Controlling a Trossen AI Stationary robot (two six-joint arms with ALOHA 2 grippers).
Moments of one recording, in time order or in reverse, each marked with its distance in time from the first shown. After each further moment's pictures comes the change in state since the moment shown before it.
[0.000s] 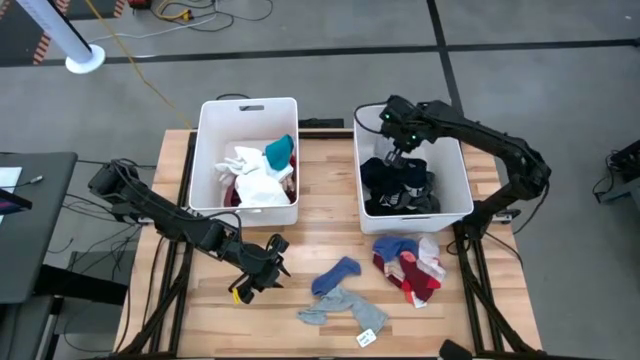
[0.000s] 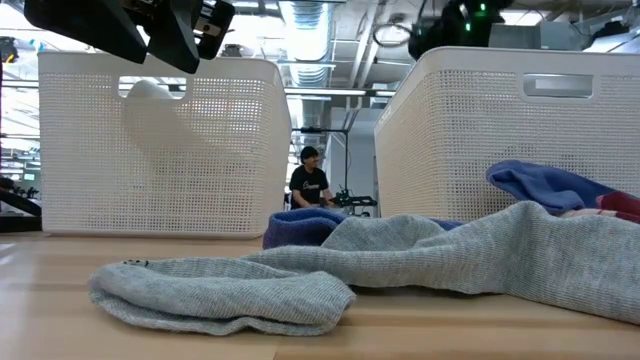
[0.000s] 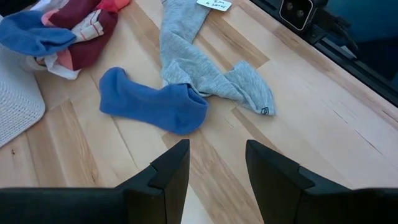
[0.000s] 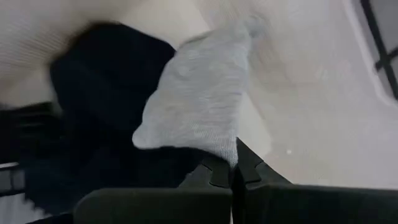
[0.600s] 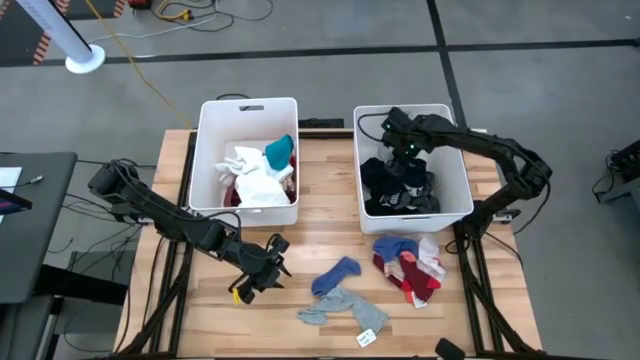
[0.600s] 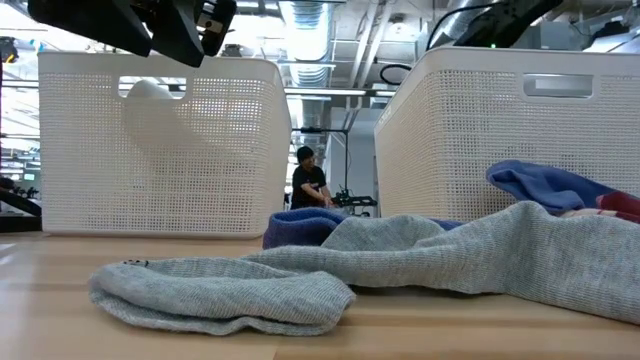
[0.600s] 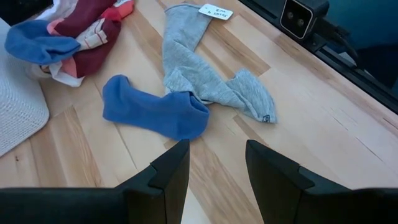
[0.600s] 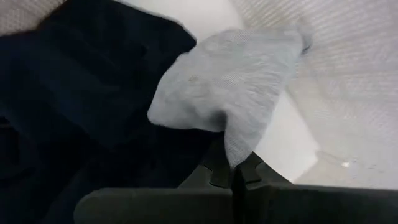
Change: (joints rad) left arm 0.000 0.000 0.001 0.023 0.000 0.003; right arm -0.050 0.000 -0.250 0.251 -0.076 0.017
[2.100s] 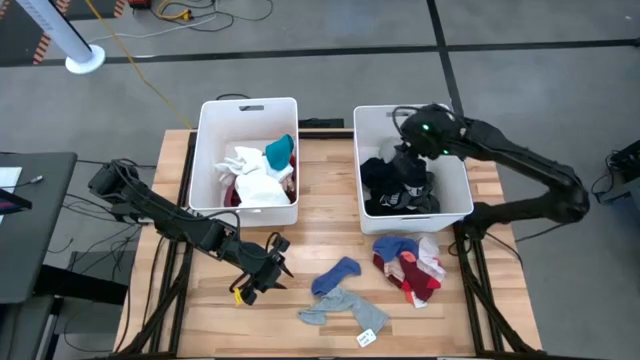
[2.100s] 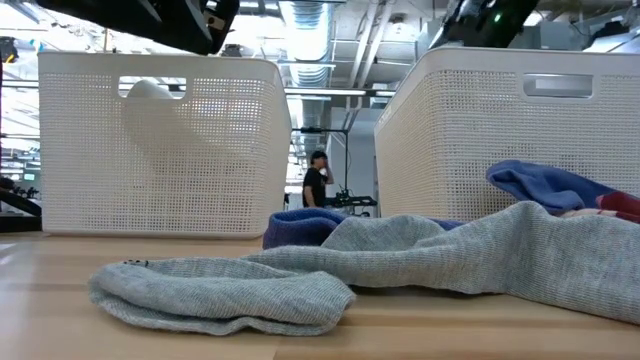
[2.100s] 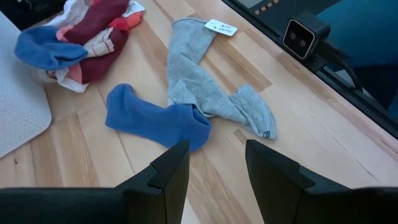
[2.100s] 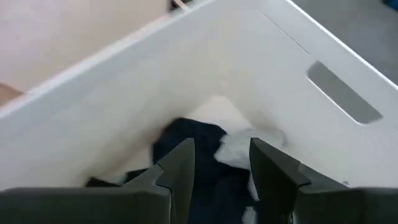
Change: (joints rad) left arm 0.000 0.000 0.000 0.044 -0.001 -0.051; right arm 0.196 -0.391 0.082 -0.006 0.003 0.204
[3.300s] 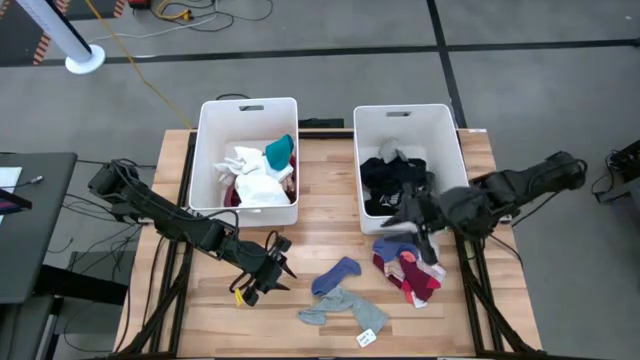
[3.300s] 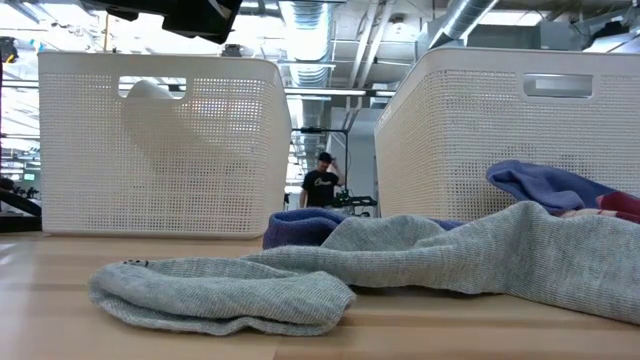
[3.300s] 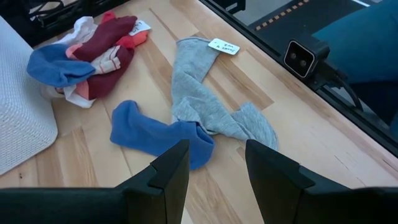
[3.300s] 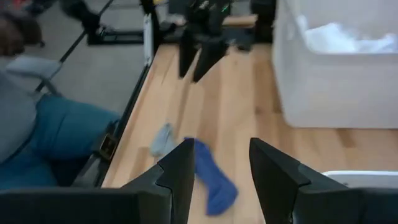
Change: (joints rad) left arm 0.000 0.001 0.000 0.062 0.000 -0.004; right arm 0.902 -0.058 0.000 0.239 0.000 0.166
